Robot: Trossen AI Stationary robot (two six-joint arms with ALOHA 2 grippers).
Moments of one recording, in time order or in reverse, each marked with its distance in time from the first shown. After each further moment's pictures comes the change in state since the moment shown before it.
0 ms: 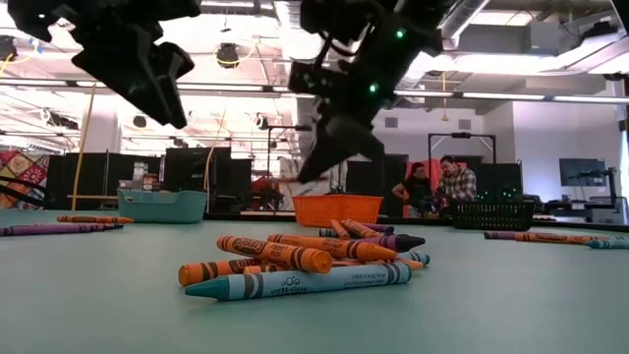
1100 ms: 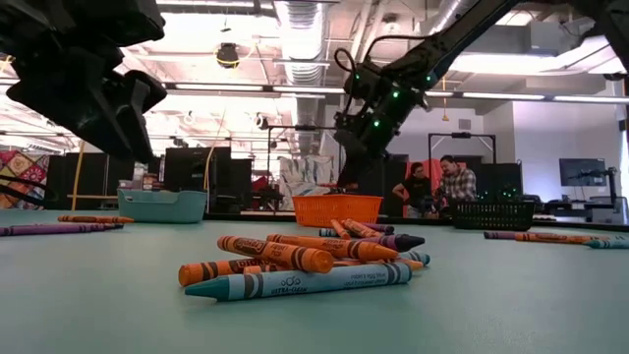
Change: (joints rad) left arm -0.123 0.000 -0.193 0.252 -0.016 -0.107; right arm -0.591 -0.040 -0.017 0.036 -0.362 0.302
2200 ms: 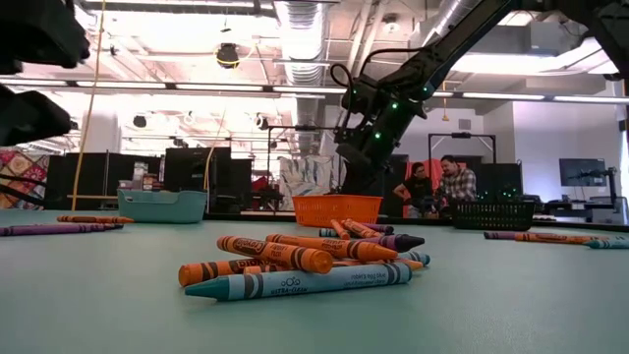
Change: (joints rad) left arm -0.181 0.000 0.000 -0.169 0.255 -0.486; right arm -0.005 0.053 -0.002 -0.014 -0.054 -0.034
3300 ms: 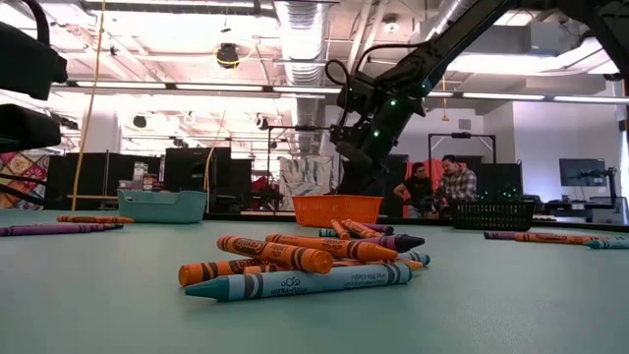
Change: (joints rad) left arm -0.062 0.383 0.212 -0.167 -0.060 0.029; right arm 0.047 0.000 0.000 -0.031 -0.021 -0.022
